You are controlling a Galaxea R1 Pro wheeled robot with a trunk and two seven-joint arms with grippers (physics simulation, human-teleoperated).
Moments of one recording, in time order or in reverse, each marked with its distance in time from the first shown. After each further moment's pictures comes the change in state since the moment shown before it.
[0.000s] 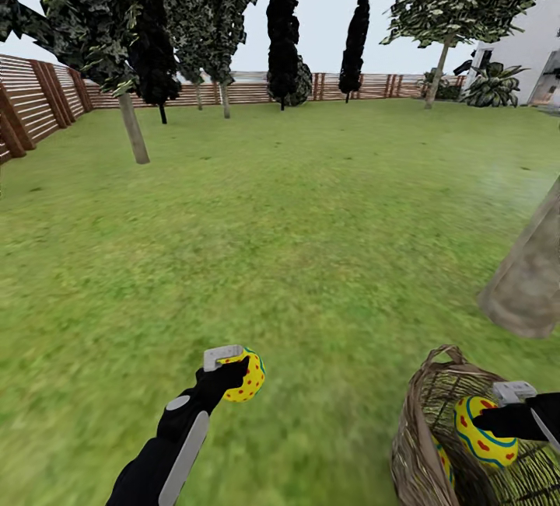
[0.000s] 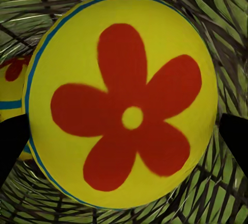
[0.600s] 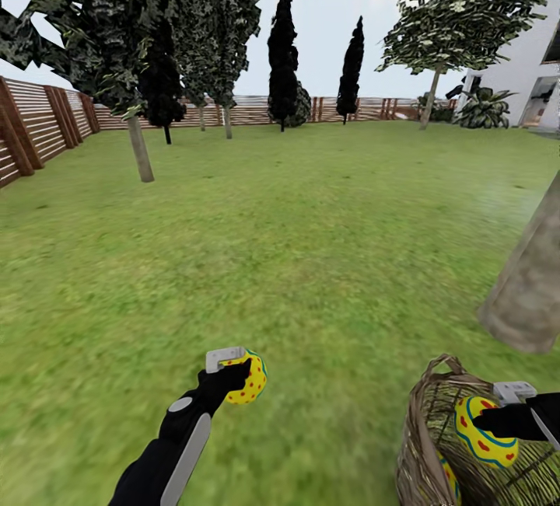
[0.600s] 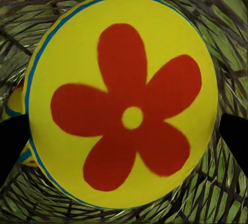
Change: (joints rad) left arm 0.000 -0.002 -0.012 0.014 -0.001 -0.007 -0.001; right arm 0.000 0.000 0.000 0.001 0.000 0.000 0.000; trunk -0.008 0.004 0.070
